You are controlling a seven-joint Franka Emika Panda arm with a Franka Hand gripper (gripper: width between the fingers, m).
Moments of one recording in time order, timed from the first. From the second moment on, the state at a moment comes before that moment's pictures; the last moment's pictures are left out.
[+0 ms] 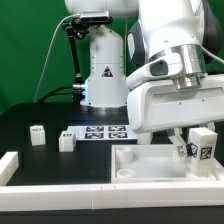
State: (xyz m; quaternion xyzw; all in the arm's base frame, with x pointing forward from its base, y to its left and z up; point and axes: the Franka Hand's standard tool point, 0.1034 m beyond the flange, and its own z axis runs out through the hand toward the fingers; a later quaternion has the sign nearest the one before) arm 0.611 0.113 0.059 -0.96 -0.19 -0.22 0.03
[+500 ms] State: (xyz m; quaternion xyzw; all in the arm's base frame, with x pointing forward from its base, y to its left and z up) arm 0.610 0.113 0.059 -0.95 -0.19 -0.23 0.03
